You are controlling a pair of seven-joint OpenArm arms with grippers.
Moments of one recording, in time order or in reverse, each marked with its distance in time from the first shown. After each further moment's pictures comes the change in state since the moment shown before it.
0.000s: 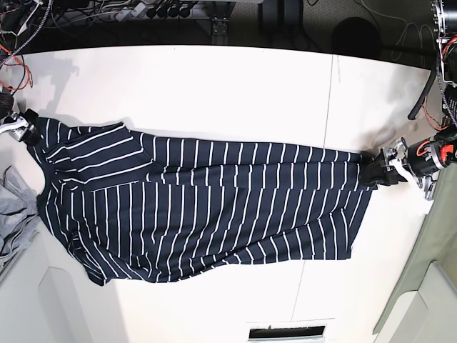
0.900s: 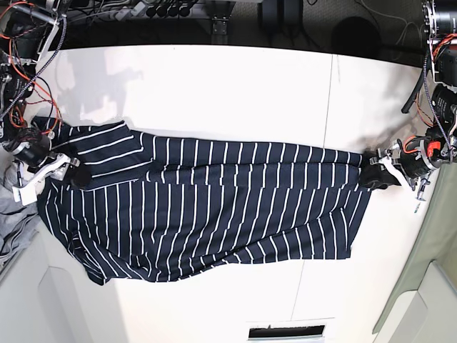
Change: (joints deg) left arm -1.1 2.7 0.2 -1.0 14.5 0.0 -11.1; right arm 6.8 -3.3 -14.8 7.6 9.7 4.7 -10.3
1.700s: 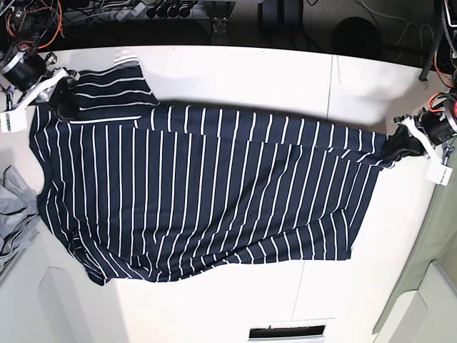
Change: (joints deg) left arm 19.9 -1.6 -11.5 22.7 -11.0 0.0 7.3; right arm -27.3 -3.8 6.6 29.3 7.4 0.3 -1.8
